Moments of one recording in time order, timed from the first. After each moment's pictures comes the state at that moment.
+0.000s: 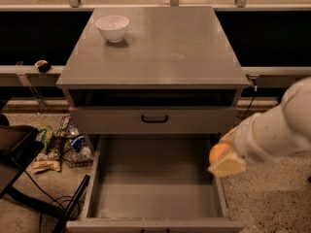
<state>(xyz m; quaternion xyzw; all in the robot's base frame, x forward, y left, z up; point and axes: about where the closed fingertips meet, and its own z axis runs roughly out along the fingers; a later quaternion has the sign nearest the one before) 0.415 -0.172 0.772 -0.51 0.83 0.04 0.22</state>
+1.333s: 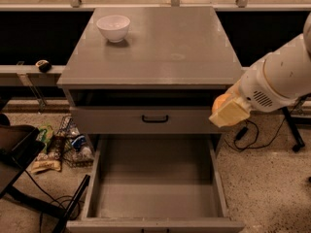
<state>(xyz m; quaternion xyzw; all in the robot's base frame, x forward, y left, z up) 0.476 -0.172 0.893 -0.45 0.85 0.01 0.27</state>
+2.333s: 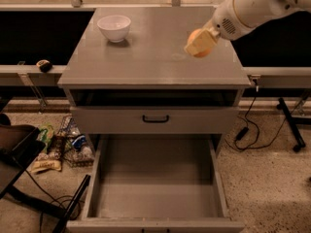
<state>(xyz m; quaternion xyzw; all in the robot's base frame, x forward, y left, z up) 0.649 -0.129 0.962 -0.44 0.81 0.05 0.39</state>
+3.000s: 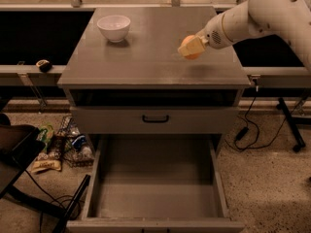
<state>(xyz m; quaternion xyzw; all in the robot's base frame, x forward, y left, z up) 0.731 -0.126 0.909 -0.39 0.81 0.11 0.43</state>
